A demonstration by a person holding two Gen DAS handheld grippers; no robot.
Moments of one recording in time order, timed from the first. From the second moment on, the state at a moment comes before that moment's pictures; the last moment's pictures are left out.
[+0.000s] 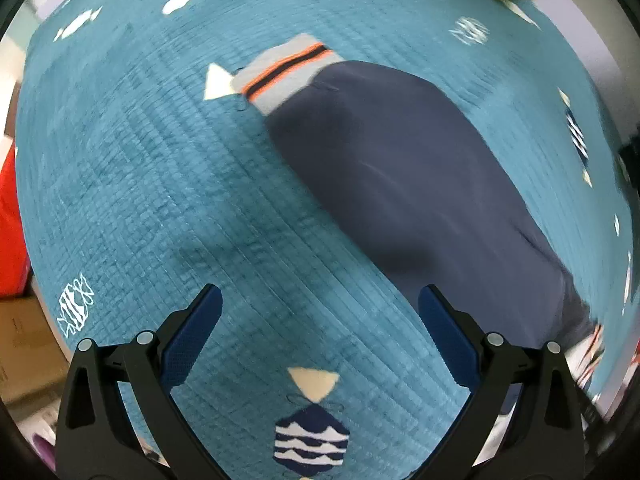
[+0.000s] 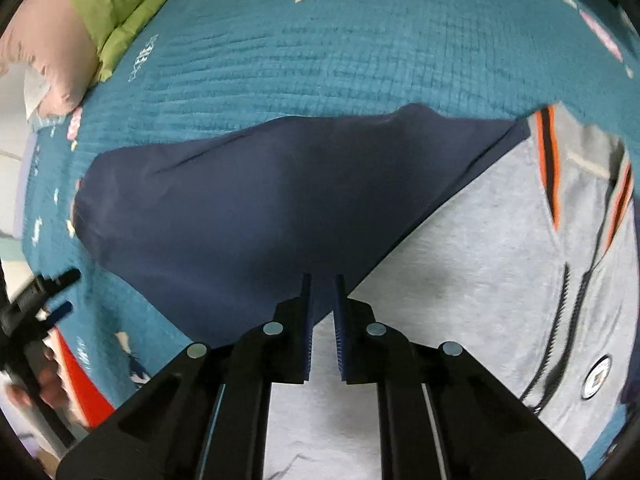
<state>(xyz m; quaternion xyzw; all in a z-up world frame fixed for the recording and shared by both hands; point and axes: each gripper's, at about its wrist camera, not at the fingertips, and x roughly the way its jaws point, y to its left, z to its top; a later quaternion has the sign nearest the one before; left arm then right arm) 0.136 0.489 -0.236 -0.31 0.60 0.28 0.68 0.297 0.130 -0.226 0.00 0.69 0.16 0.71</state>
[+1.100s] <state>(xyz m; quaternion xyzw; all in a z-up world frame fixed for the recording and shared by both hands) 0.188 0.604 -0.274 -0.43 0.54 0.32 0.65 0.308 0.125 -0.264 0.02 0.71 0.13 0.69</state>
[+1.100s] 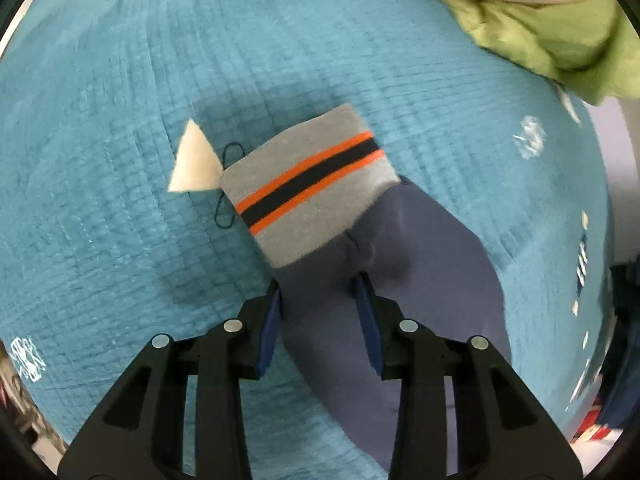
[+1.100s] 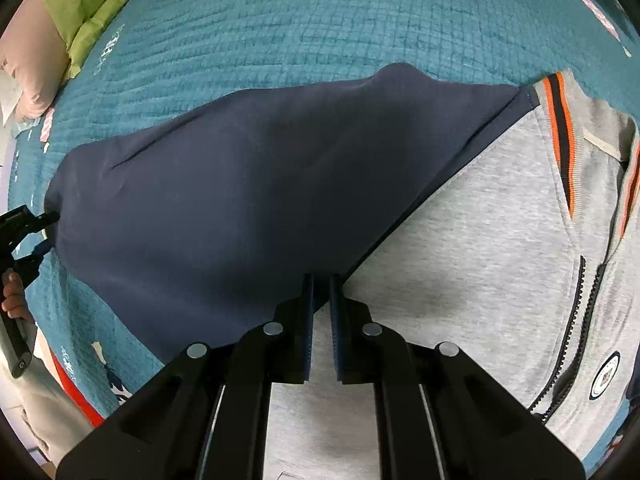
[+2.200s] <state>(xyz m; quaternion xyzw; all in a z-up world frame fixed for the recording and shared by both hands) 0.230 0.393 -0.074 -0.22 0.37 0.13 0.89 0.308 0.077 -0.276 0.10 0.71 0.16 0.67</state>
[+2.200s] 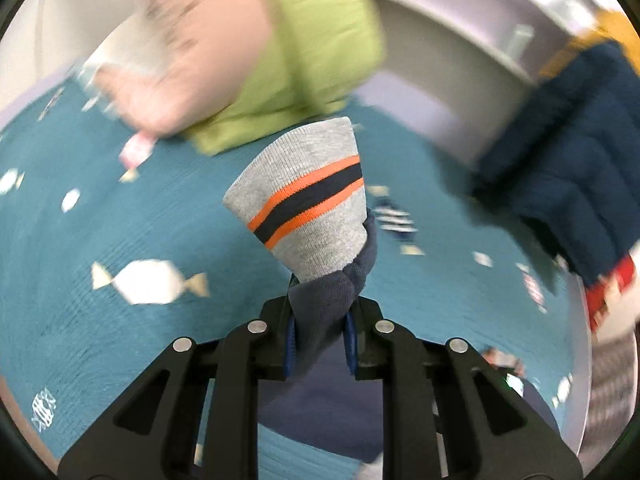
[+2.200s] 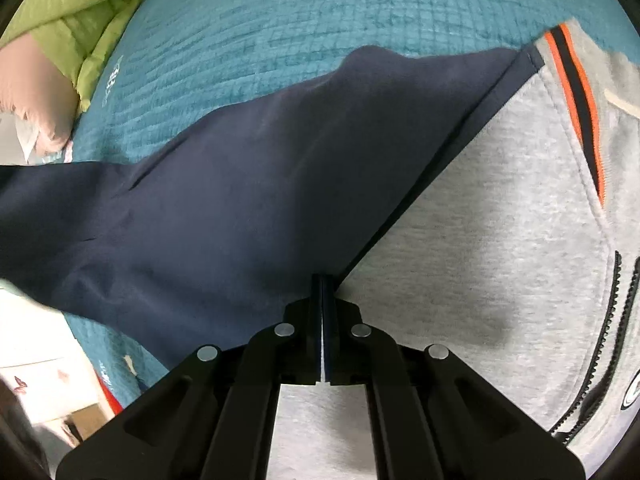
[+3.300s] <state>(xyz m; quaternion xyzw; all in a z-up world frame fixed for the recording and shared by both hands) 0.106 0.019 -0.132 0.08 0.44 -0.12 0.88 0.187 -0.175 -0.122 0.38 0.67 0.15 0.62</state>
